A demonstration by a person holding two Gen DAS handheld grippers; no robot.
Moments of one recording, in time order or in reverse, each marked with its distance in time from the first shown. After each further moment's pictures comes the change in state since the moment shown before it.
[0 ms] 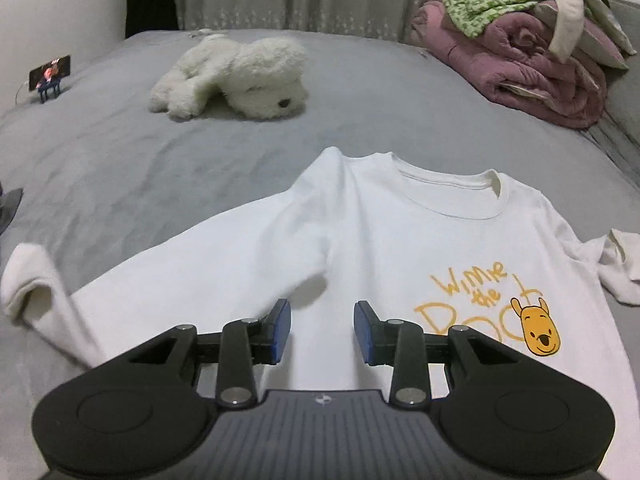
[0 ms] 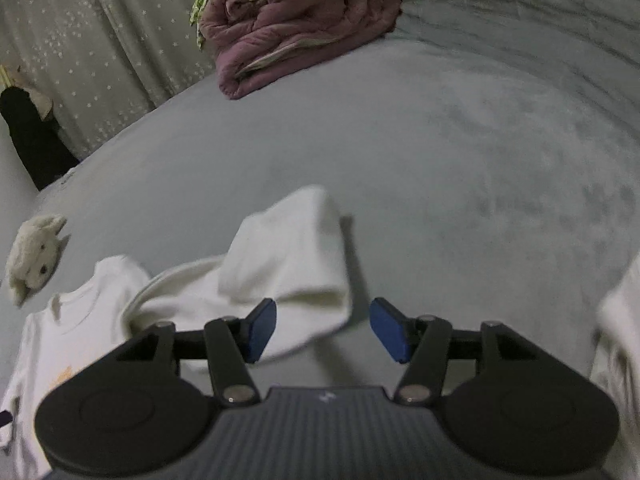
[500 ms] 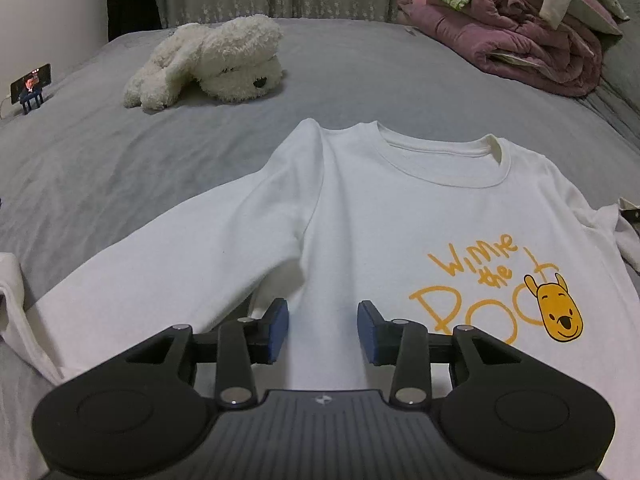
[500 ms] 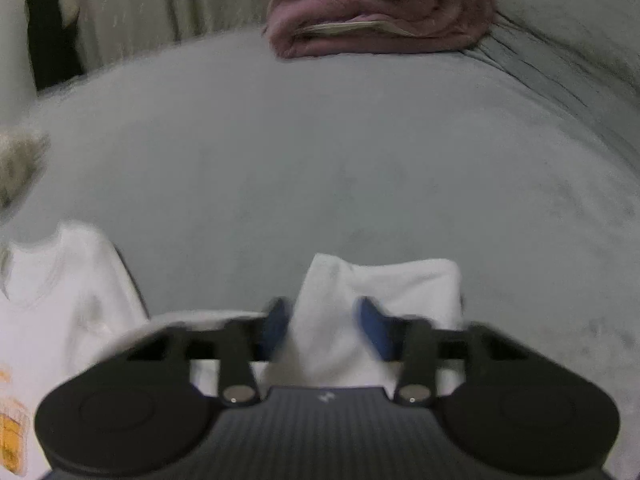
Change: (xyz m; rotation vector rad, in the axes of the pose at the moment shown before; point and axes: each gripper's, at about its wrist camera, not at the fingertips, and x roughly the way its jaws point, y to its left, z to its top) left arm 0.029 -0.014 -0.005 0.056 0.032 0.010; right arm 0.092 0.098 0.026 -0.325 0.071 -0.130
